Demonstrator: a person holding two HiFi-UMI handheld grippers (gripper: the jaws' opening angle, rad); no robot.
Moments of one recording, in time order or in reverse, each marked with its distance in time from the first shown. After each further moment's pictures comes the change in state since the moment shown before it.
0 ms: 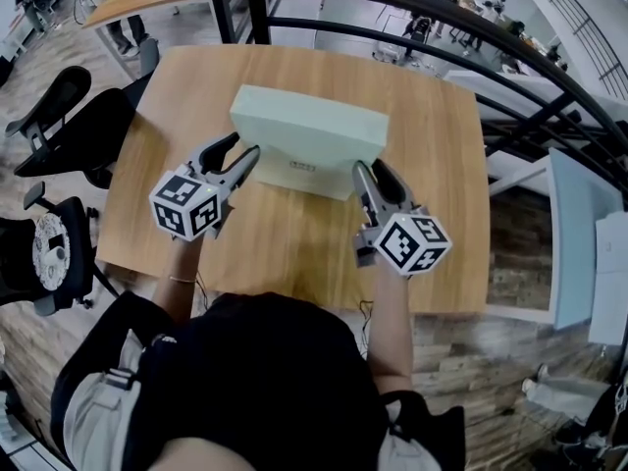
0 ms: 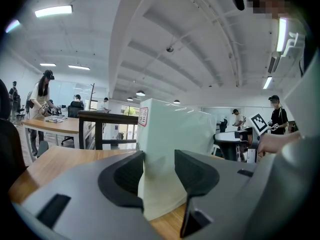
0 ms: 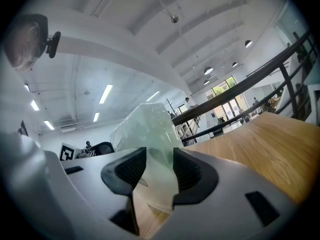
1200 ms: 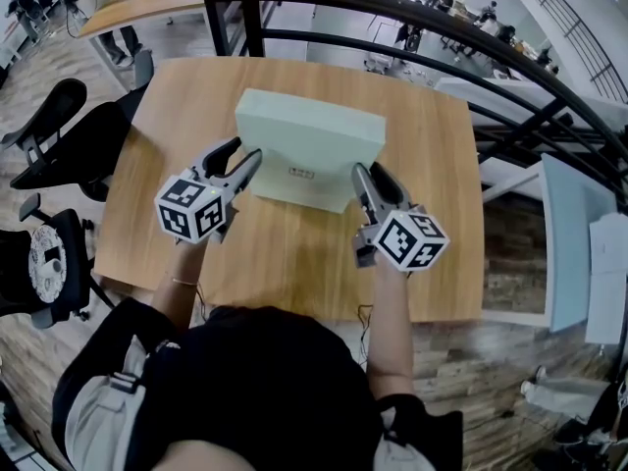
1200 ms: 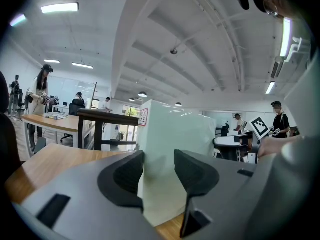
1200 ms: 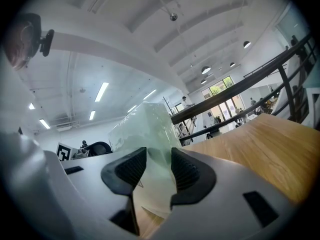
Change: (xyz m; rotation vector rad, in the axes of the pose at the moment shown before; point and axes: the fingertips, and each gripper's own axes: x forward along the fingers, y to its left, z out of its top) left arm 0.020 0.013 0.011 -0.043 -0.024 0.005; right arm 0.021 -0.015 0.012 0.001 0.019 -0.041
